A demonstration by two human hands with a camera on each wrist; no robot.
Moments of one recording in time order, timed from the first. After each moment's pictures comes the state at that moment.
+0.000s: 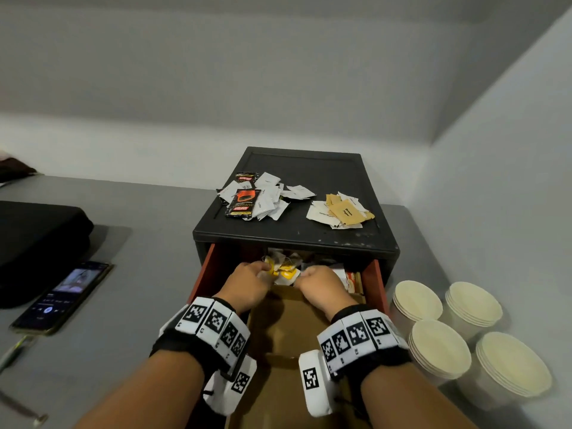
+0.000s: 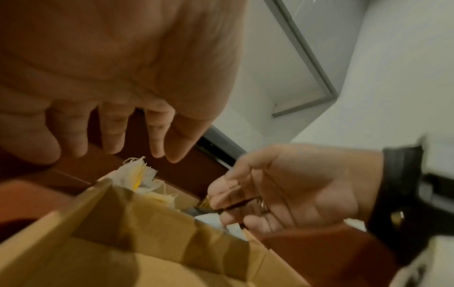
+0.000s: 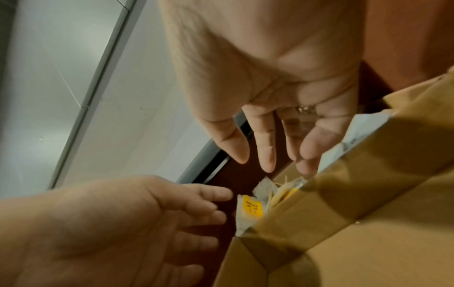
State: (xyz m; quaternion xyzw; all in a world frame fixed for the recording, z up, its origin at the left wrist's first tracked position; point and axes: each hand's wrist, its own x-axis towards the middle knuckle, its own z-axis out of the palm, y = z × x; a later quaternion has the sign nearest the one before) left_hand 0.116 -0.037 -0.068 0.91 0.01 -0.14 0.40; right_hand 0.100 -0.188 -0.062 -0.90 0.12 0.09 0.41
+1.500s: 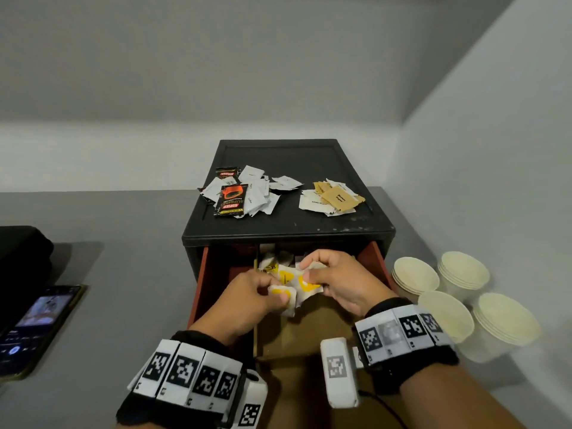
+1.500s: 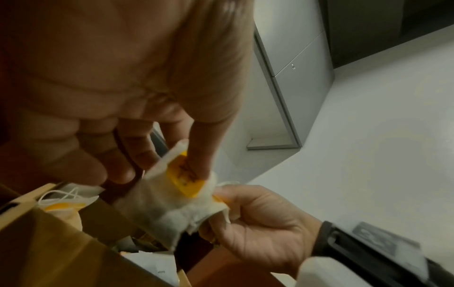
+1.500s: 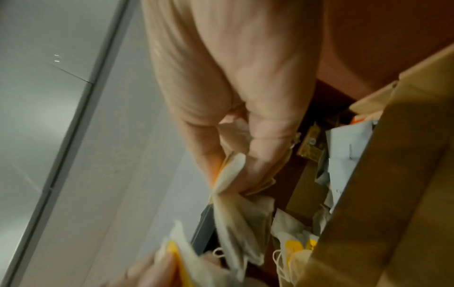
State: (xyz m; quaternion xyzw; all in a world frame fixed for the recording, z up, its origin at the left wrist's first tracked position) left_hand 0.074 -0.015 -0.043 0.81 -0.14 -0.18 0.54; right_hand 0.069 -0.192 -0.040 -0.69 0.08 0.09 0.71
